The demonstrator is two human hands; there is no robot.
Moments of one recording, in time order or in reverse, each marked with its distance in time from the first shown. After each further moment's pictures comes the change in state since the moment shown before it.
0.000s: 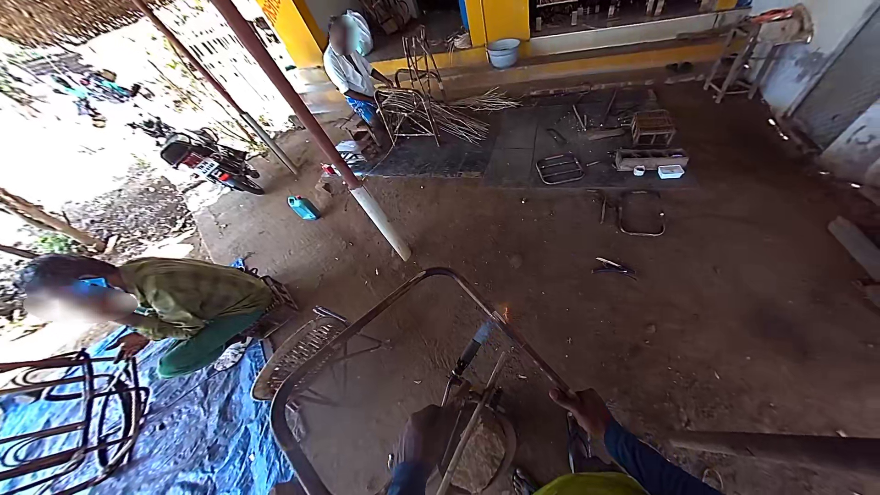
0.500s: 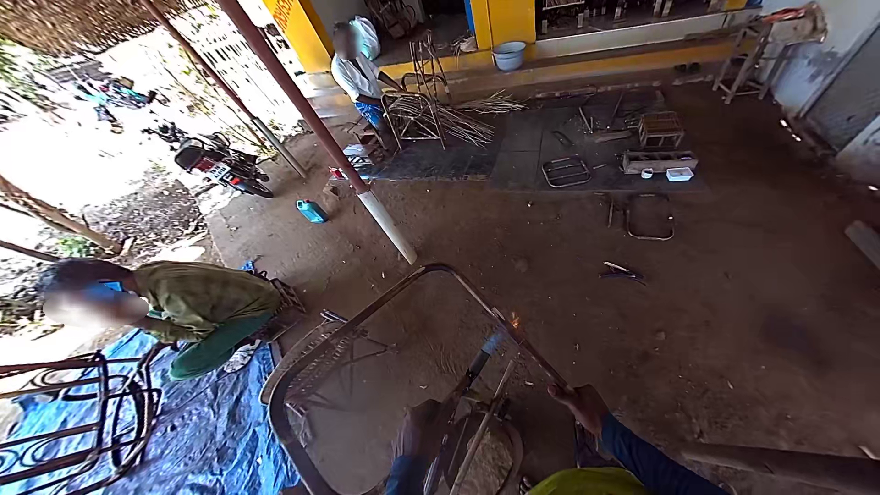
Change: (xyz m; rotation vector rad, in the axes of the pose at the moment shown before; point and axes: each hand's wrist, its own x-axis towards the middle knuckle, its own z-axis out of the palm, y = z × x) left_hand 0.021 0.015 -0.032 -0.015 0.035 0.045; right_hand 0.021 -0.039 -0.004 0.075 0.005 -0.029
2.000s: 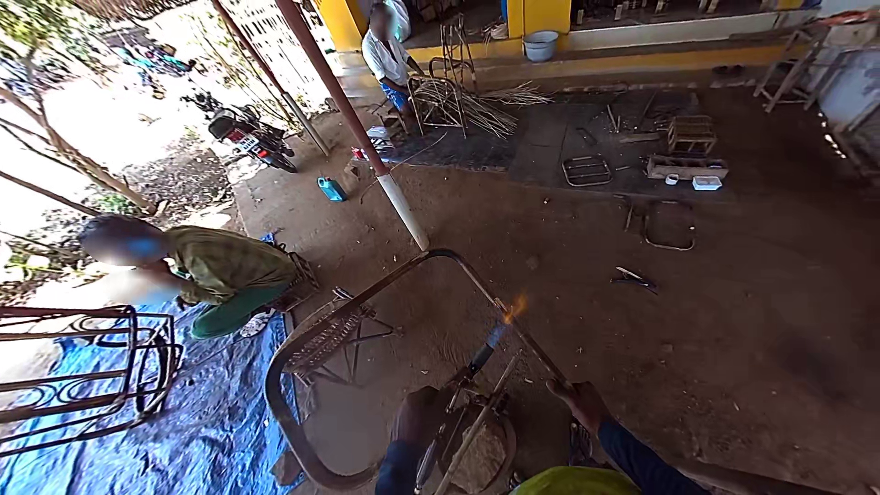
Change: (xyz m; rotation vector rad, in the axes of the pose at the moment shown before) left_hand 0.000 0.001 -0.009 0.005 0.027 -0.043; right_hand 0.015 -0.014 -0.006 -0.025 0.001 -0.082
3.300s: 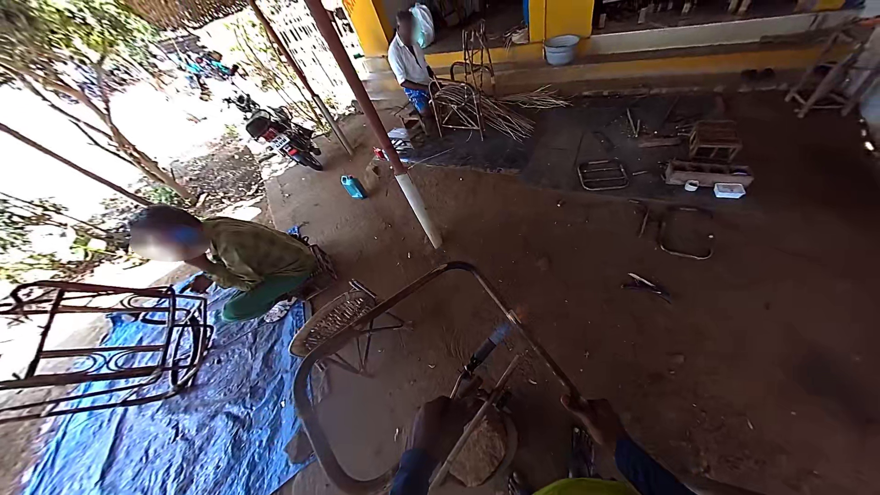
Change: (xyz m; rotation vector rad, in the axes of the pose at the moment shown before) left_hand -0.042 0.014 0.028 -0.005 -0.026 -0.064; right_hand -0.022 0.039 -0.013 -0.021 -0.032 0.004
